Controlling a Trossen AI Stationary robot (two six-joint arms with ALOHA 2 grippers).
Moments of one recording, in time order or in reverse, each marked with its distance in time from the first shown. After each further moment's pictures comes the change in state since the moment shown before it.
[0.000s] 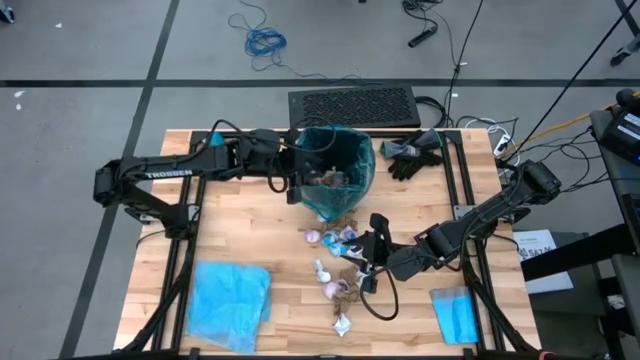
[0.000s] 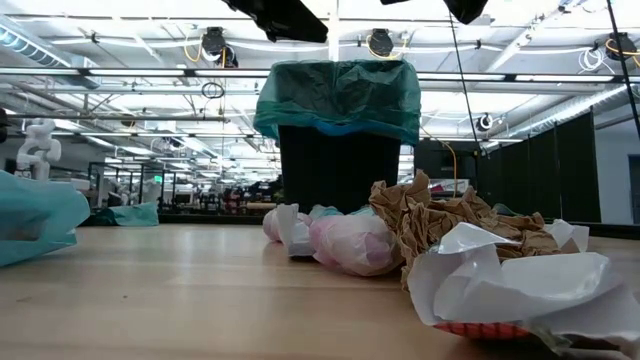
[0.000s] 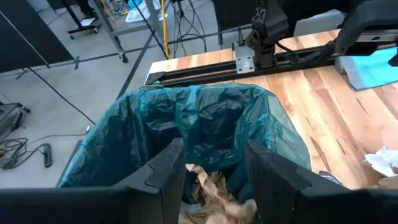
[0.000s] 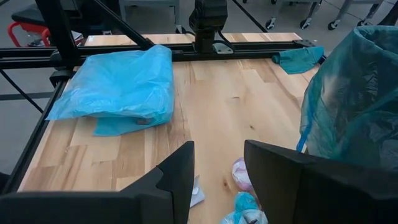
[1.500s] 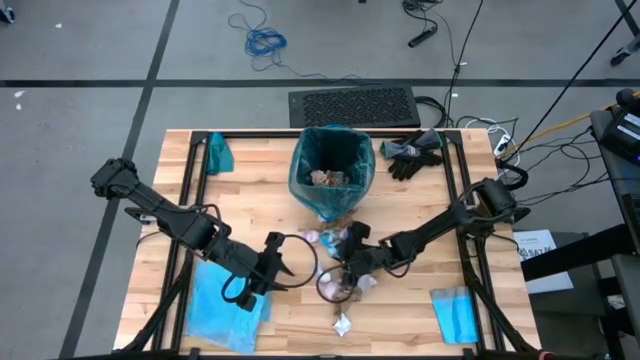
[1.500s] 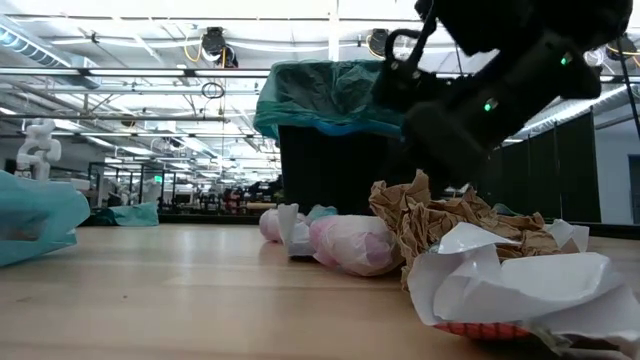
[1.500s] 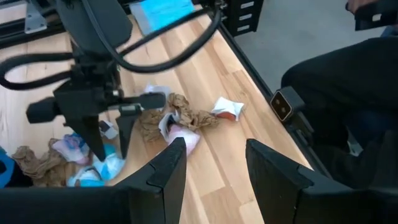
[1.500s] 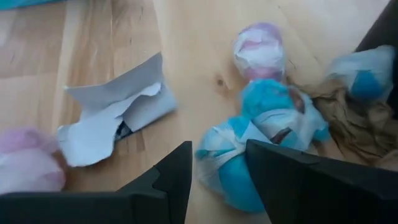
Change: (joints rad) left arm -0.741 -0.015 -0.038 -0.244 -0.165 -0.343; right arm -0.167 0.419 -0.168 0.312 -0.192 0.098
